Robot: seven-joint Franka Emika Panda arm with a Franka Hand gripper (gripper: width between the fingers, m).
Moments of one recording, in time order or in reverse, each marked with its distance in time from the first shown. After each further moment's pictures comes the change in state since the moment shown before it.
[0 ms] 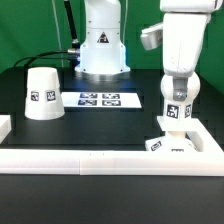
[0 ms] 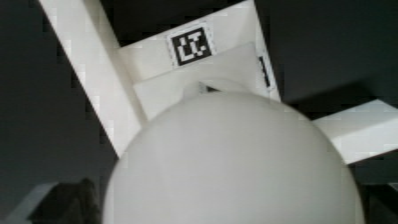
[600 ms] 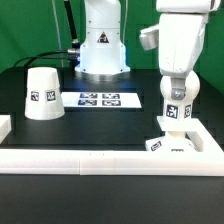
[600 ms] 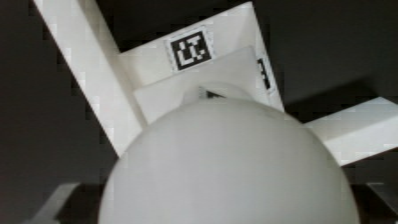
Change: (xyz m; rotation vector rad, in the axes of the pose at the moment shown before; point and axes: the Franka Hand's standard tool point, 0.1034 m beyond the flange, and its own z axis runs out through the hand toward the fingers) arm -0.001 0.000 0.000 0.001 0.000 0.041
